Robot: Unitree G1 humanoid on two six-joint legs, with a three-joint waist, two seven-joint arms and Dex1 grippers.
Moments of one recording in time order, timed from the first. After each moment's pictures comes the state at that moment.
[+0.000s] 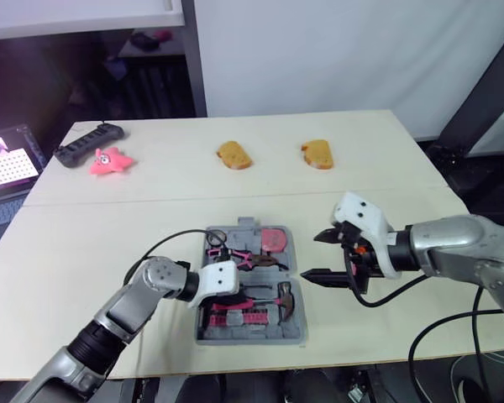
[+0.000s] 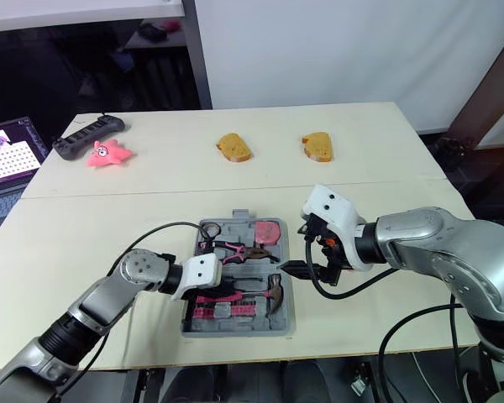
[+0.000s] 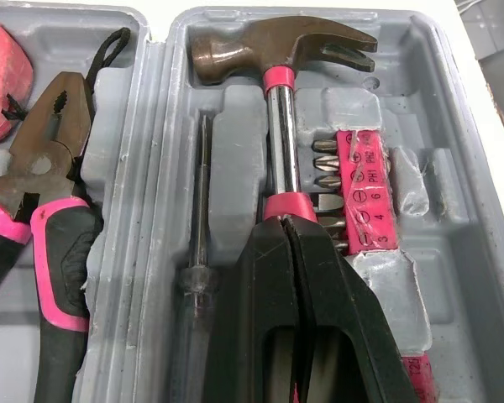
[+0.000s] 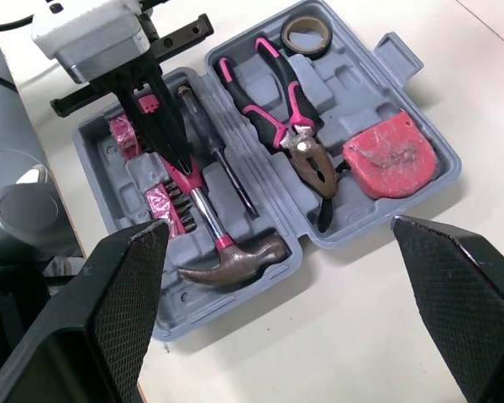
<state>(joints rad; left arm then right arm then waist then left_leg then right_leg) -0.31 0.60 -0.48 -0.07 -0.02 0.25 -1.11 -0.53 -0.97 0.00 -0.68 0.91 1.34 0.63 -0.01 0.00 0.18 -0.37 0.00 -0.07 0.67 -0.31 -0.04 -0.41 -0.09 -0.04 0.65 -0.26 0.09</state>
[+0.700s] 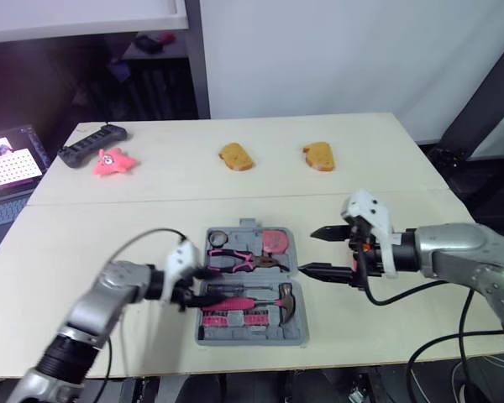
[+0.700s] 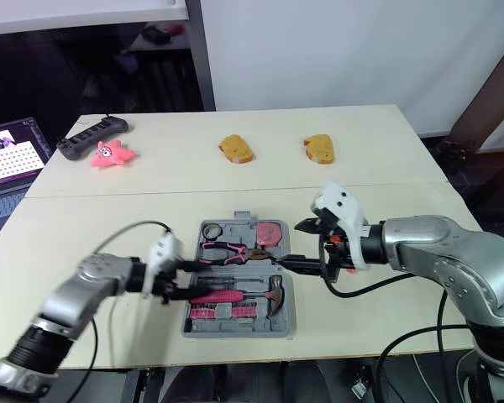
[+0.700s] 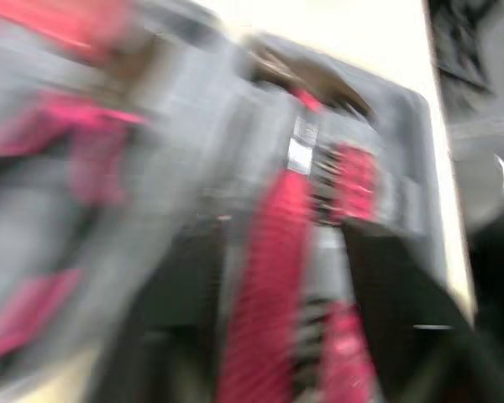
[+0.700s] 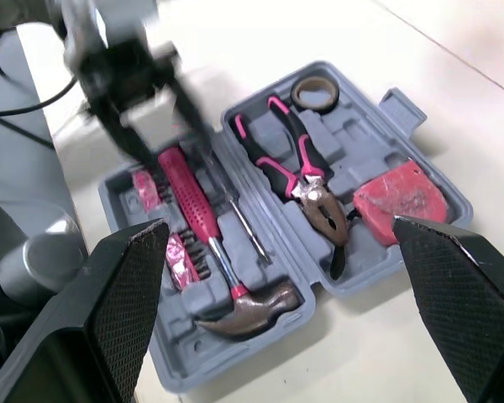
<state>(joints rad) -0.21 0.66 -0.09 -0.07 -0.35 0.38 -1.15 -0.36 -0.93 -0.09 -0.57 0.88 1.12 0.73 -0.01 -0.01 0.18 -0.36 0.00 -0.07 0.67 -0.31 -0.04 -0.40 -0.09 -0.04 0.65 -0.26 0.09</state>
